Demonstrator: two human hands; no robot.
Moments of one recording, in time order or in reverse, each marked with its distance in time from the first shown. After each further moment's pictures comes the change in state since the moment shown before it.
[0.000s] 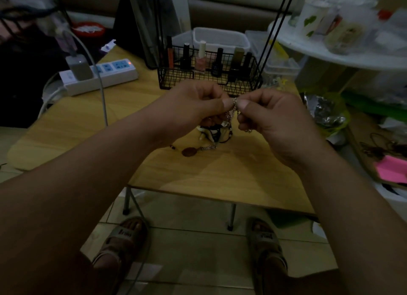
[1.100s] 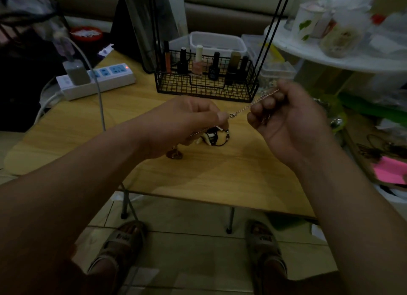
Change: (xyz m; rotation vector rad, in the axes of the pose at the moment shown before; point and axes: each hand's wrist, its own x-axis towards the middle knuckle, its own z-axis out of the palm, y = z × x) left_hand -0.012 -0.002 -0.004 -0.027 -0.149 -0.100; right_hand 0.003 -0.012 -0.011 0.713 0.166 0.261
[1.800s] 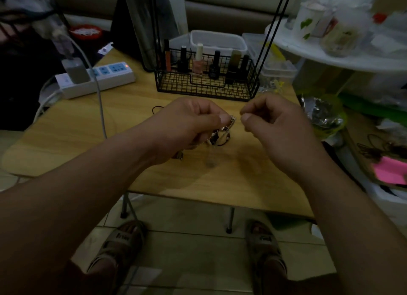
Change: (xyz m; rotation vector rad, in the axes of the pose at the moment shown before) left_hand 0.000 -0.003 0.012 -0.110 0.070 -0.005; right_hand -0.023 0.012 -0.002 -1.045 -0.053 -0.369
